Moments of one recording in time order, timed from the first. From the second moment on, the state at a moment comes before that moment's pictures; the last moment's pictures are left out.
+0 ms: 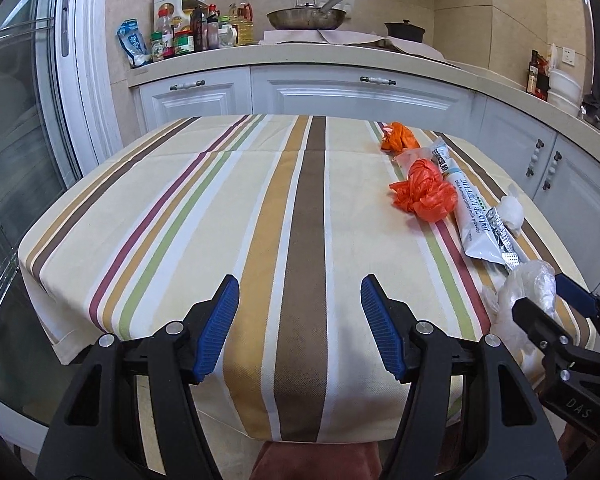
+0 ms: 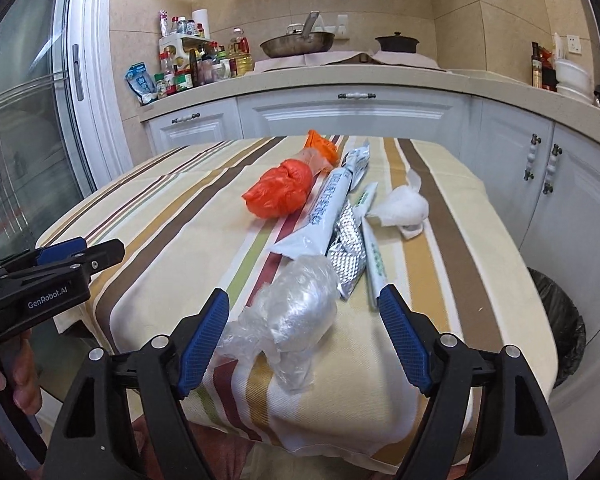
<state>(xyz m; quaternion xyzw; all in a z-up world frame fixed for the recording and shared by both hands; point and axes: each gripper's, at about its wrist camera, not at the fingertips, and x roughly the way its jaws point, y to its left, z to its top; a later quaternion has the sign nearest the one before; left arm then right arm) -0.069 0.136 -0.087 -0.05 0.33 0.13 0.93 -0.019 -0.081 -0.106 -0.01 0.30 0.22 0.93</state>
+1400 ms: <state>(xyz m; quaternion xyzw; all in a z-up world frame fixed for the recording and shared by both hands) 0.003 -0.029 -0.110 -0.03 0.38 -0.02 0.92 0.001 -0.224 -0.085 0.04 0.25 0.10 0.96</state>
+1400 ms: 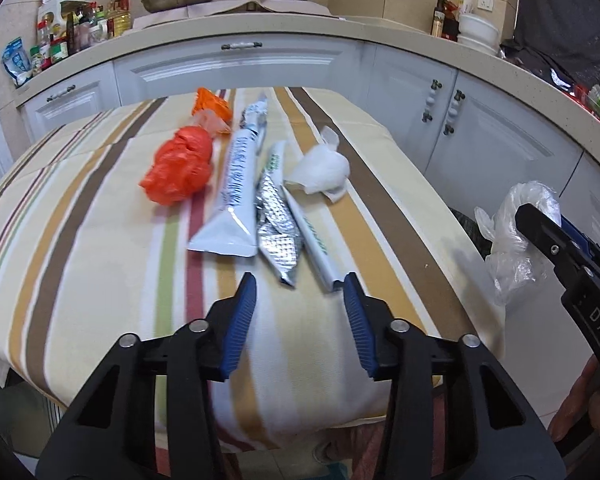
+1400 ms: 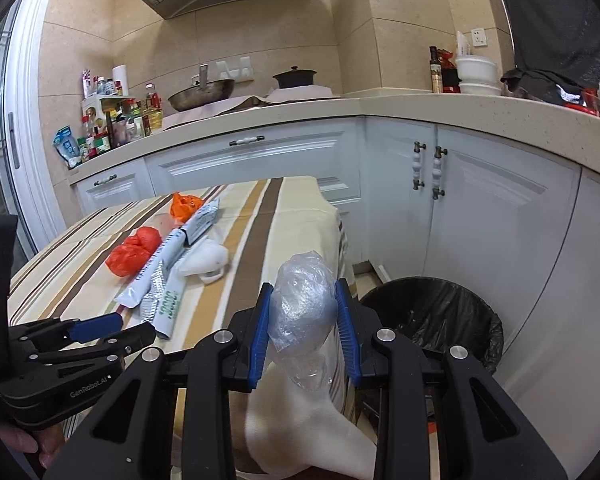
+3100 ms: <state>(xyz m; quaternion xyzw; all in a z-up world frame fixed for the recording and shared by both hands) 0.008 -0.053 -0.106 0.02 0.37 -0.02 0.93 0.015 -0.259 -0.099 0.06 0.26 0.09 0.96</state>
